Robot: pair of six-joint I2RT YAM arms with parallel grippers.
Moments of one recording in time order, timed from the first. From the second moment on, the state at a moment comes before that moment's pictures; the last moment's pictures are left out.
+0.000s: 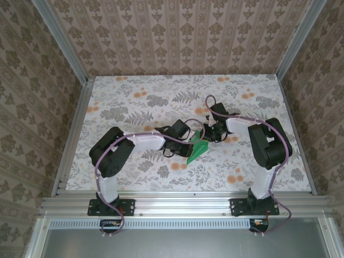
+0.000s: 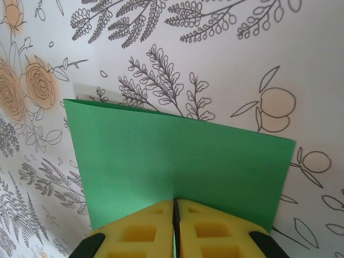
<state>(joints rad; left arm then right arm) -0.90 1.89 1.09 -0.28 0.32 -0.35 0.31 1.85 1.05 -0.42 -0.40 0.51</state>
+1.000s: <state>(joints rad) -0.90 1.90 1.11 -0.28 0.34 -0.30 0.25 1.64 0.96 -0.47 -0.41 0.53</state>
